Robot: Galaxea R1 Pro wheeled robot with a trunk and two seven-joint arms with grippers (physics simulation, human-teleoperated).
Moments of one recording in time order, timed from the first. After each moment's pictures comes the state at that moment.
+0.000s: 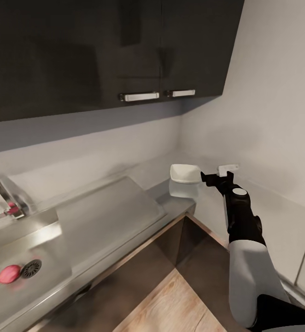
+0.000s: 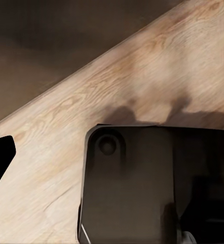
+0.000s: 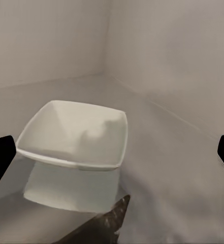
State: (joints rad) left arm 0.44 -0.03 0.03 -0.73 0.02 -0.49 0.00; right arm -0.90 0.13 -0.38 -1.11 0.51 0.28 0.30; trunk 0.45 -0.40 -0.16
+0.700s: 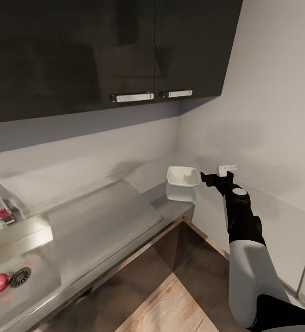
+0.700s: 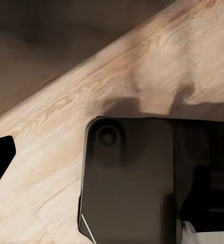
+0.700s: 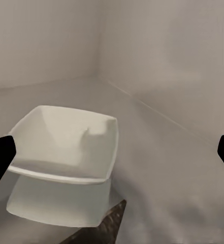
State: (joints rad) left arm 0.44 -0.03 0.03 -0.71 0.02 -0.49 0.00; right arm -0.90 0.13 -0.38 -1.11 0.51 0.28 0.30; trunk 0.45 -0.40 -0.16
